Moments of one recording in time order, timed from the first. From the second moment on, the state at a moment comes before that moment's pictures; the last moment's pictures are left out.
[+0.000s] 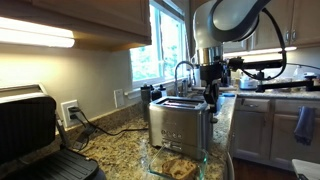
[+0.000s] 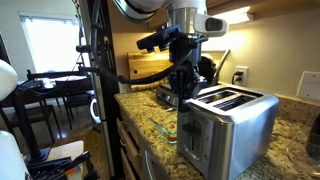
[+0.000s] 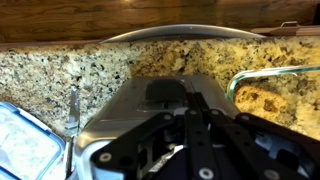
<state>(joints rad) -0.13 -0.32 -0.08 -2.47 -0.11 2.14 -0.10</state>
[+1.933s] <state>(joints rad) -0.13 -0.39 -0.17 -2.52 -0.02 2.31 -0.23</state>
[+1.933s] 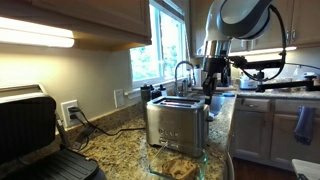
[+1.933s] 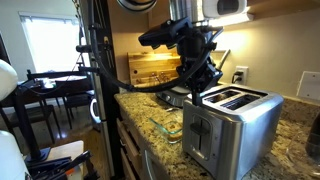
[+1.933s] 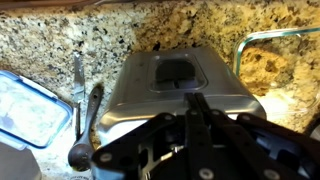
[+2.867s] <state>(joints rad) -0.15 -0.41 -0.17 -2.53 -0.07 2.30 -0.23</state>
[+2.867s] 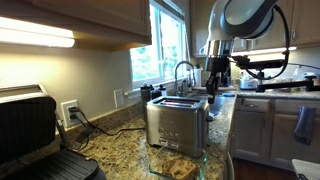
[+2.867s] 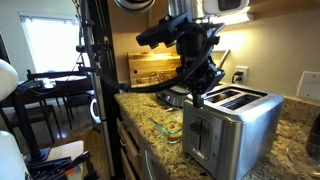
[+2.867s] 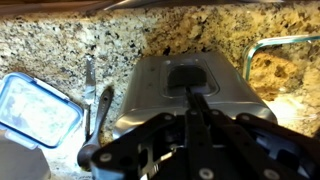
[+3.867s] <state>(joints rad) -0.15 -0.40 -0.16 -2.54 -0.09 2.30 -0.21</state>
